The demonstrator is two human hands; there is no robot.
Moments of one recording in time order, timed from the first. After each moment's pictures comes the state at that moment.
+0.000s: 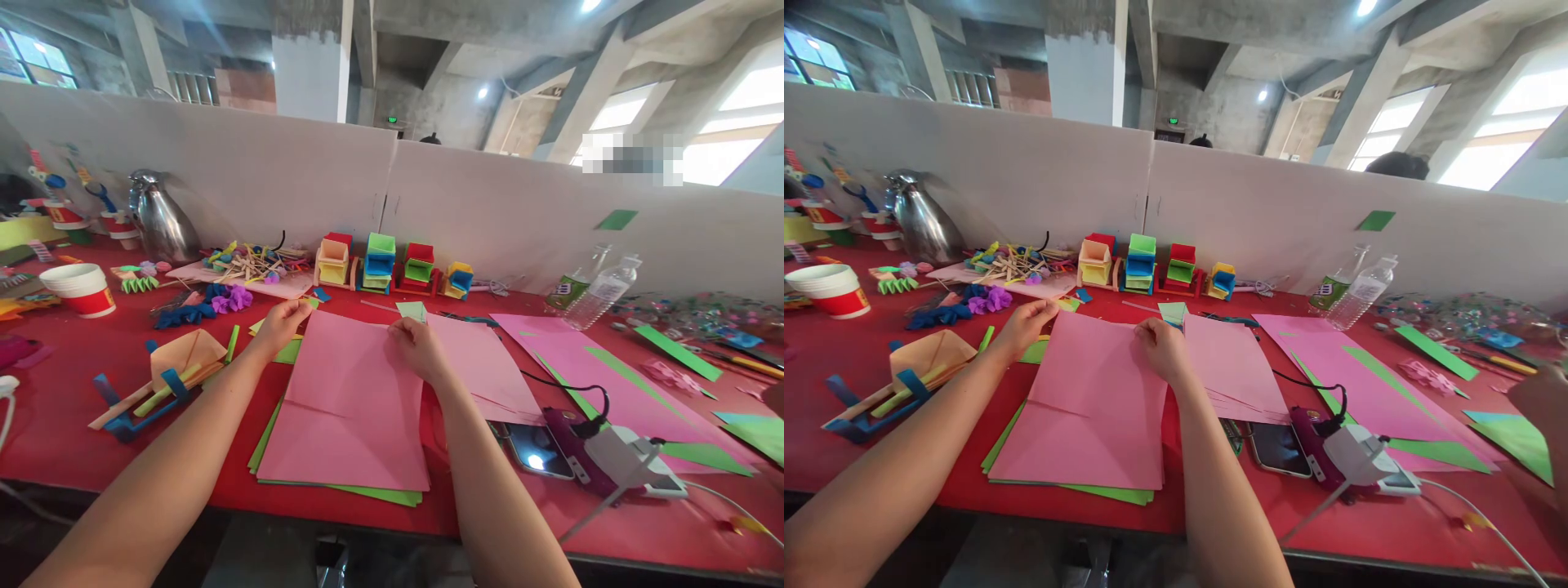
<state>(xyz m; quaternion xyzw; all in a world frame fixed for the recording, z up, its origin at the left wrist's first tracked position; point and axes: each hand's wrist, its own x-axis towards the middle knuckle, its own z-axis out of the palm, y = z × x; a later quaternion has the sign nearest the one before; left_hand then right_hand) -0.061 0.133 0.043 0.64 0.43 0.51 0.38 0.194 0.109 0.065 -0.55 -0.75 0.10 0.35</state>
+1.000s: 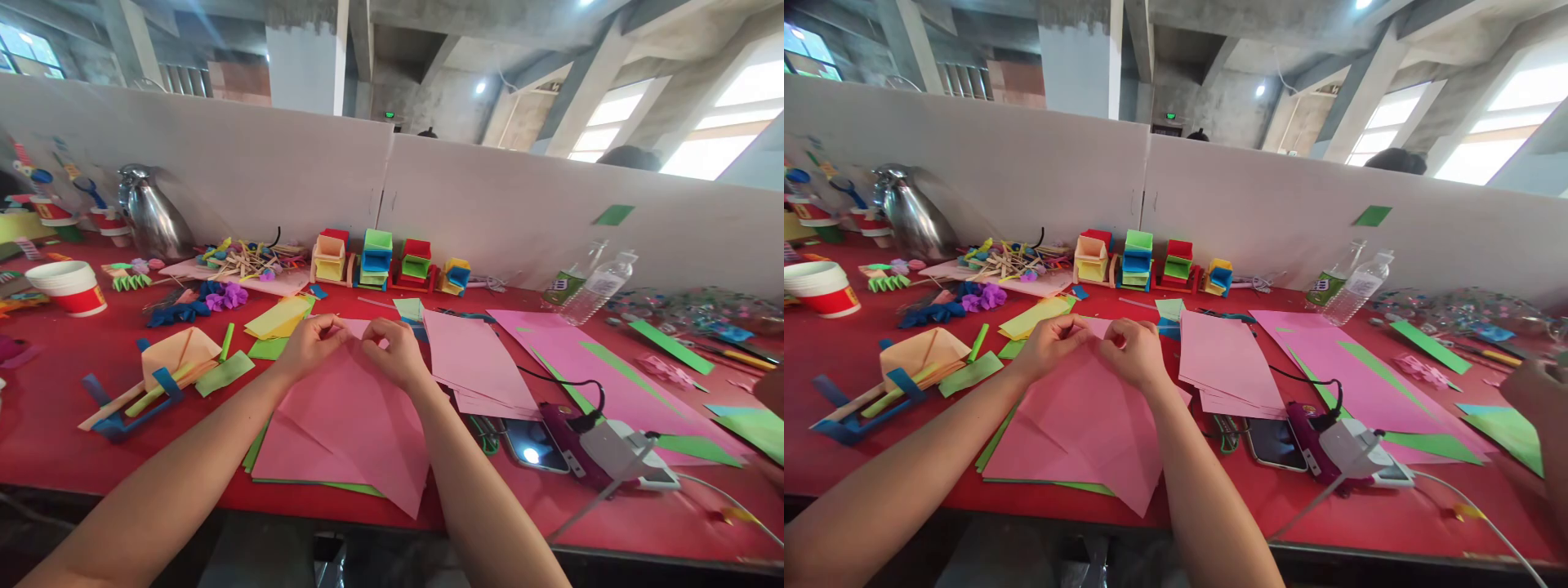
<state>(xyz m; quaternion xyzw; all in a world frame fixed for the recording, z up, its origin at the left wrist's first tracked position) -0.013 0.097 0.051 0.72 0.39 0.49 0.32 0.156 0.085 0.074 -0.46 -0.80 0.09 0.38</state>
